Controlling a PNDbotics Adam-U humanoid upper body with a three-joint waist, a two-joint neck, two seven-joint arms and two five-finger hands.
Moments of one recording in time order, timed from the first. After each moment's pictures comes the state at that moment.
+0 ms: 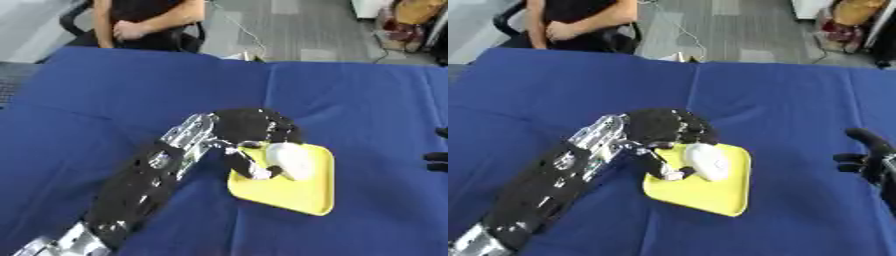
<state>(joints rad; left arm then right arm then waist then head) -0.74 0.27 -0.37 -1.12 -1.20 -0.82 -0.04 -0.18 -0.24 -0.19 -1.72 0.00 0.02 0.61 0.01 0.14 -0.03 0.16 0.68</state>
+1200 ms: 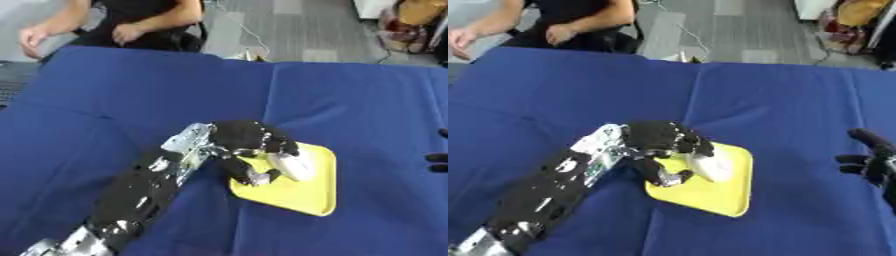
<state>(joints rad) -0.72 0.23 -0.34 -0.93 -0.77 -0.84 -0.21 -0.18 -0.24 -0.19 -1.72 0.00 0.02 0.61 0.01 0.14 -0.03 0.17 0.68</state>
